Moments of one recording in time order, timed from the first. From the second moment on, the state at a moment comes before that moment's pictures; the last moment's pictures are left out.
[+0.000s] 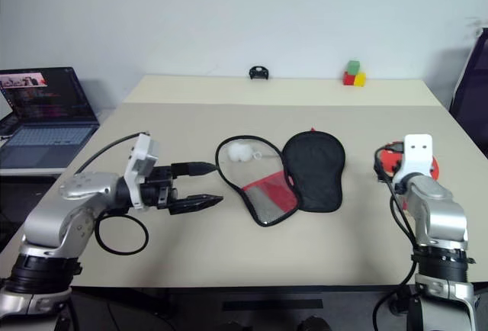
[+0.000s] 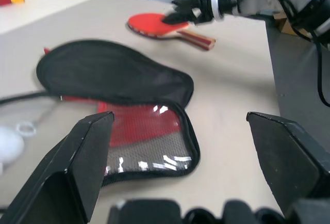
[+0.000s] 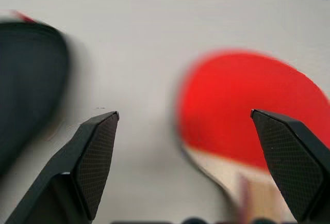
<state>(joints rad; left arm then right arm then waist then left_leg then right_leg) -0.48 0.76 0.07 -0.11 -0.61 0.54 -1.19 -0.50 -0.49 -0.34 0.05 0.17 0.81 0.13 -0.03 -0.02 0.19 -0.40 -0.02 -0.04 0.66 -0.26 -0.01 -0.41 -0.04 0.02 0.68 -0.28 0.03</state>
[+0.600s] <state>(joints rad) -0.49 0.74 0.05 -0.08 -0.59 0.53 -1.19 -0.52 -0.50 -0.38 0.23 0.18 0.87 0.14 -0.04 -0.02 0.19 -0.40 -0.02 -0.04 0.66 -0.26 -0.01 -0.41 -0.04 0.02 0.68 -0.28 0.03</state>
